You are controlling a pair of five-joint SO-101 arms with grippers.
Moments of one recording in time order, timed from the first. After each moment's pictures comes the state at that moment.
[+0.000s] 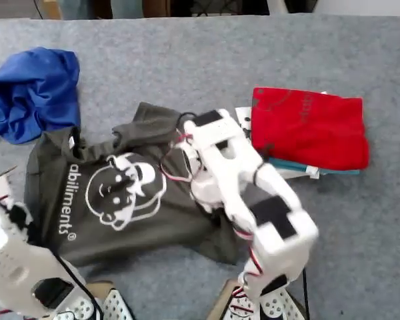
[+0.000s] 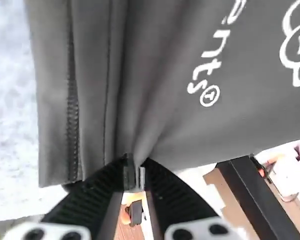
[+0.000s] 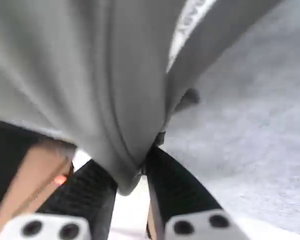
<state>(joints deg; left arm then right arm) -57.8 12.9 23.8 99.6 -36.2 -23.6 11.0 19.3 100.4 14.6</state>
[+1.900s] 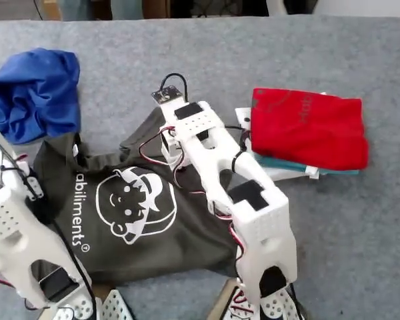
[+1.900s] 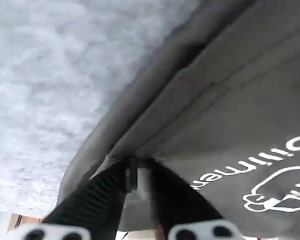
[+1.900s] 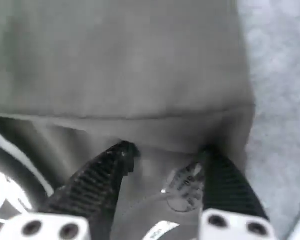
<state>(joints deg) -43.1 36.1 -5.4 99.9 -3.8 -25.9 33.5 -4.3 71.3 -0.9</state>
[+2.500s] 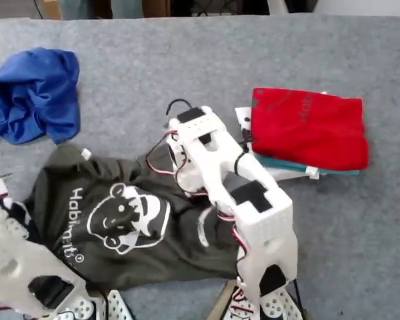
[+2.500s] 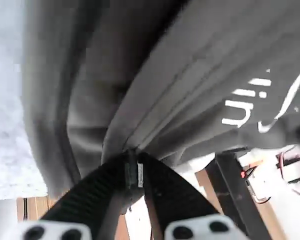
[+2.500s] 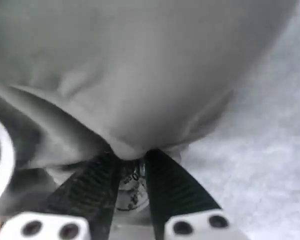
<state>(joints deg) -56.6 15.7 22.5 99.9 -27.1 -26.3 26.7 5.1 90.8 4.0</state>
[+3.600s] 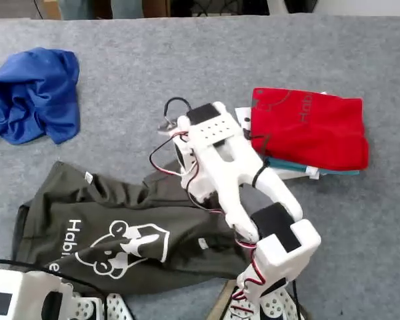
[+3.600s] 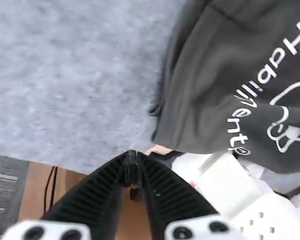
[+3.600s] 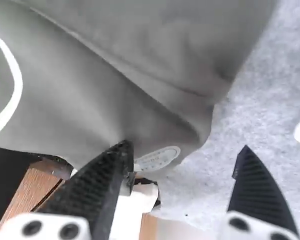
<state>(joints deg) -91.0 -5.8 18.3 100.2 -53.2 -26.4 11.1 8.0 100.0 13.1</state>
